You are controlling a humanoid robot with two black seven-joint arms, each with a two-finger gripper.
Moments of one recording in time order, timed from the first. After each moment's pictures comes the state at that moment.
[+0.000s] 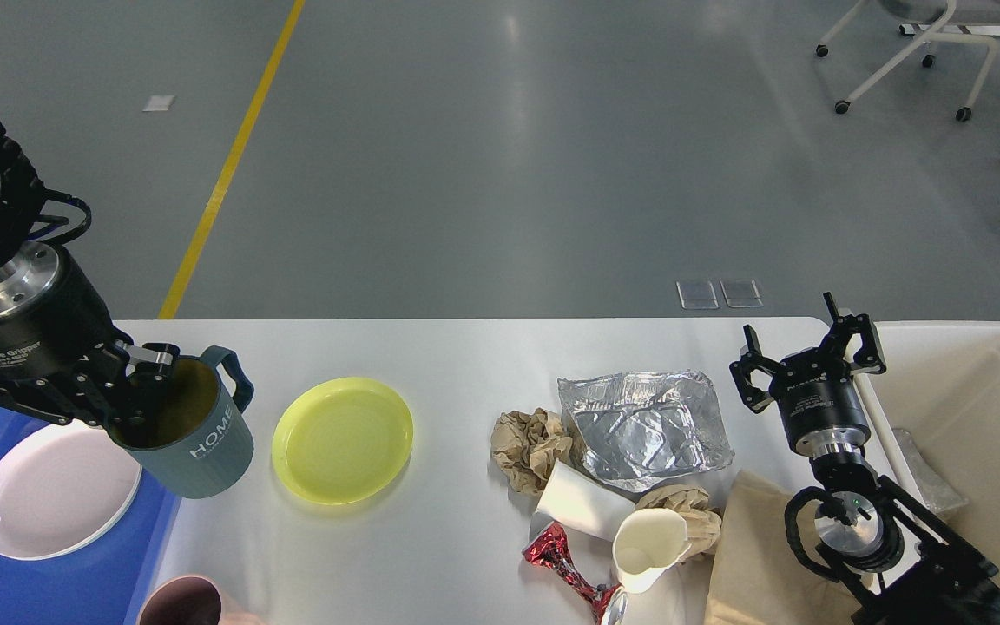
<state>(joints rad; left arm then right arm) -2.38 0.35 1.63 -1.62 0.01 -0.81 -0.09 0.28 -0.21 1.06 0.89 -0.14 0.25 0.49</state>
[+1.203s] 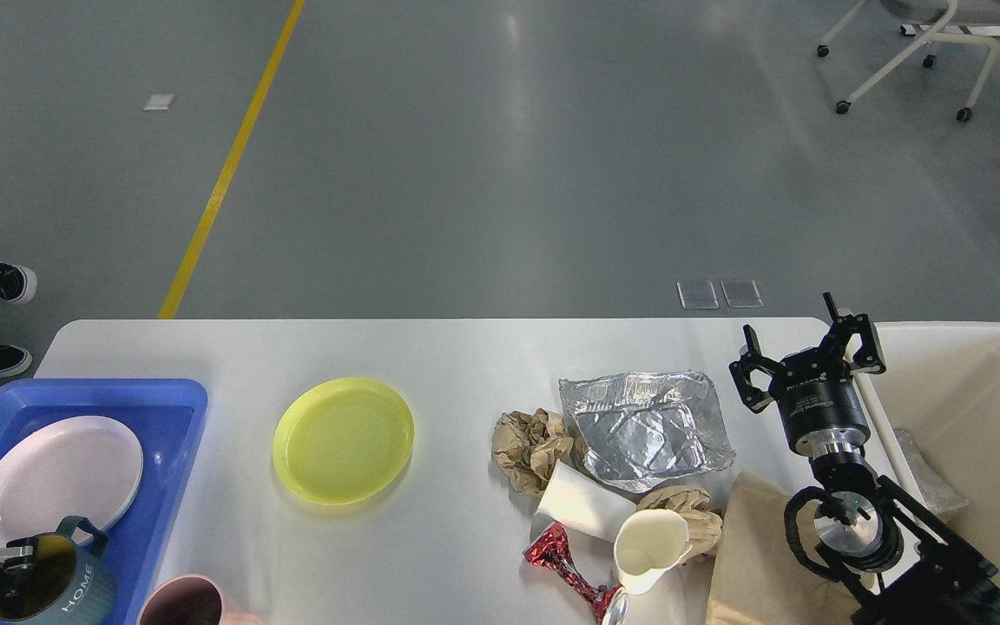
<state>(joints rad) -1.36 0.89 1.15 -1.16 0.47 -0.48 -0.07 0.28 -0.21 1.06 0.89 -0.14 0.25 0.49</state>
